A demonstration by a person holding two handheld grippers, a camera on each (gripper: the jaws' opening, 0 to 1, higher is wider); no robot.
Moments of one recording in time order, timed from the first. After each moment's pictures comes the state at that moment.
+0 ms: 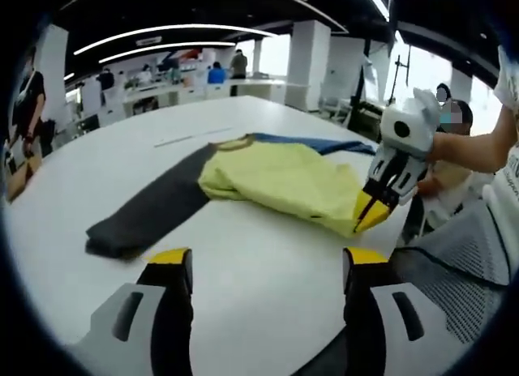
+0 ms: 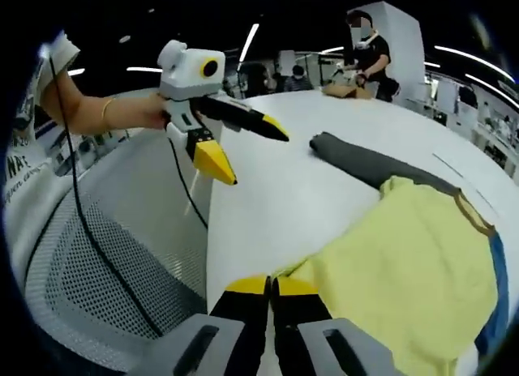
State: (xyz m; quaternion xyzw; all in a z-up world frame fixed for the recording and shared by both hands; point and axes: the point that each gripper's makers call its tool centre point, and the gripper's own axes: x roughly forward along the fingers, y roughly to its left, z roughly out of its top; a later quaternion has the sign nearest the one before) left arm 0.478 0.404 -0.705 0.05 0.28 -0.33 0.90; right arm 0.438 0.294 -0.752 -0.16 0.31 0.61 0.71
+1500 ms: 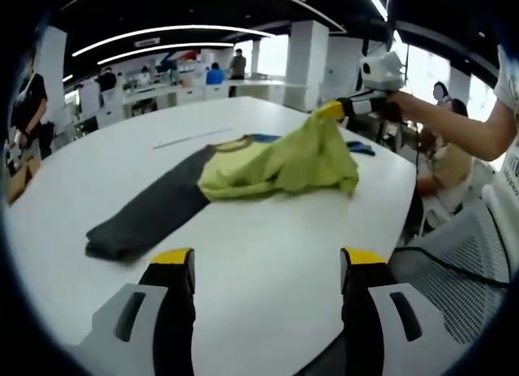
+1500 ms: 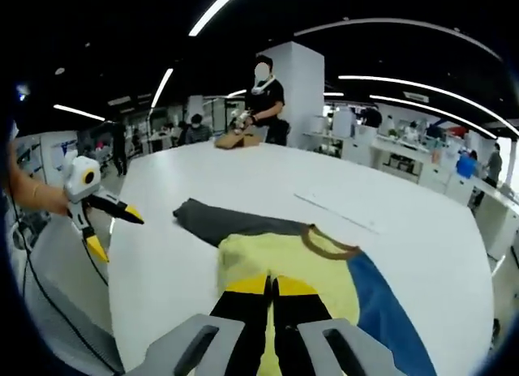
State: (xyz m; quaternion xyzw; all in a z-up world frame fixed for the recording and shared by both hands) left arm 0.480 0.403 -0.703 0.06 0.28 -0.33 0.90; right arm 0.610 0.179 -0.653 -0.10 0.21 0.39 0.89
